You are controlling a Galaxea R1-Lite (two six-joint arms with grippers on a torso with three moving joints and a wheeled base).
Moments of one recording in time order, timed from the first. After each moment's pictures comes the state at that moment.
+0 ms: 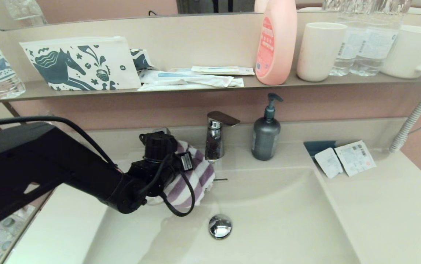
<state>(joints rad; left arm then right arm) -0.41 2.10 -0.92 -0.74 0.35 -0.35 0.00 0.00 -0.01 0.03 0.01 0.00</state>
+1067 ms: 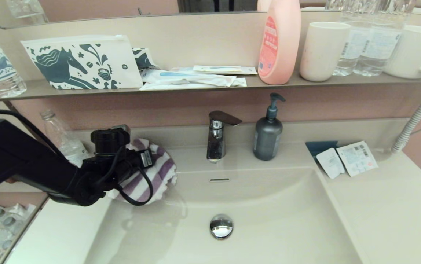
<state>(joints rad) -0.20 2.03 -0.85 -0.75 0.20 -0.21 0.00 0.00 -0.01 0.03 0.01 0.00</state>
